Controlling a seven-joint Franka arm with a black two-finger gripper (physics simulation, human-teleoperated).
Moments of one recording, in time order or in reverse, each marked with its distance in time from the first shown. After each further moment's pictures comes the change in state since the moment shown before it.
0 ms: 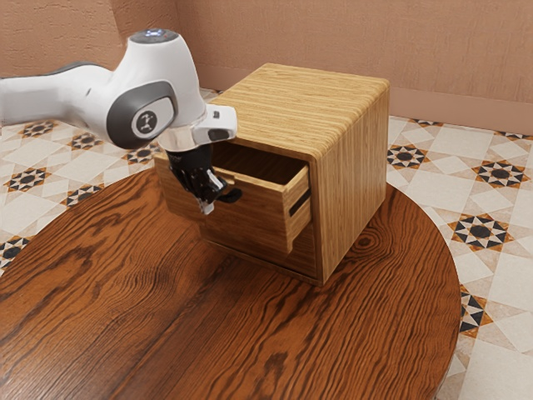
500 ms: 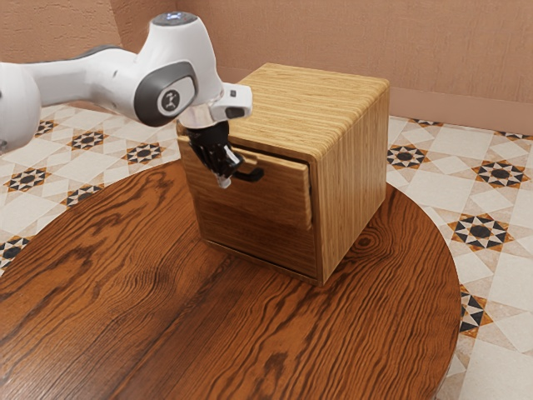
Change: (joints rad) arm -0.003 0.175 0.021 0.217 0.041 -0.001 0.043
